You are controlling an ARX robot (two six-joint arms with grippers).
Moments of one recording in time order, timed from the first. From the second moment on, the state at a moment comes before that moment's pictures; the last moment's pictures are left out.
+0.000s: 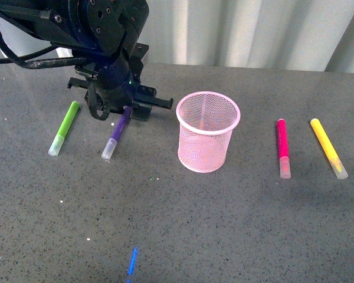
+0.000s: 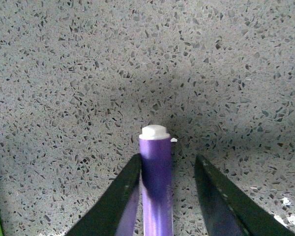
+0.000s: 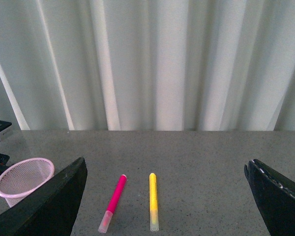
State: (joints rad) left arm -0.30 2.39 1.59 -0.21 -0.19 -0.02; right arm 0.00 0.00 0.02 0.00 0.00 0.00
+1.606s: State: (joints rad) left arm -0.54 1.90 0.93 1.12 -0.21 -0.36; right arm 0.00 0.00 0.02 0.00 0.00 0.00
